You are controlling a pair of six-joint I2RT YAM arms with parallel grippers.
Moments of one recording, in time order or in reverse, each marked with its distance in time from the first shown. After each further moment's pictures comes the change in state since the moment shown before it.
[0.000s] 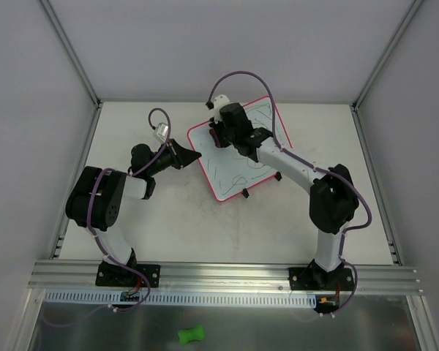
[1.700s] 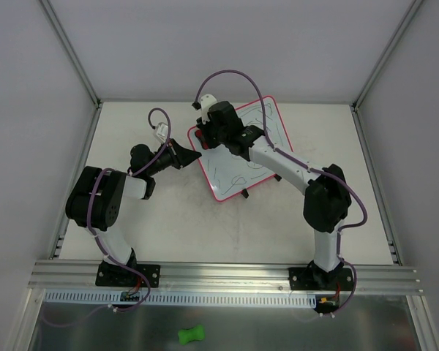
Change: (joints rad) left arm 0.004 0.000 -0.001 0.029 0.019 0.000; right arm 0.081 0.047 0.117 -0.058 -0.081 -0.004
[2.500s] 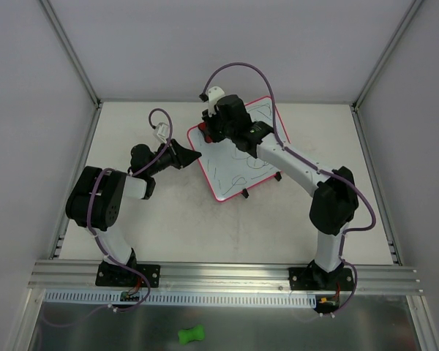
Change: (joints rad) left arm 0.000 0.000 0.003 -0.006 -0.020 0.045; right arm -0.037 -0.054 0.000 0.003 -0.031 0.029
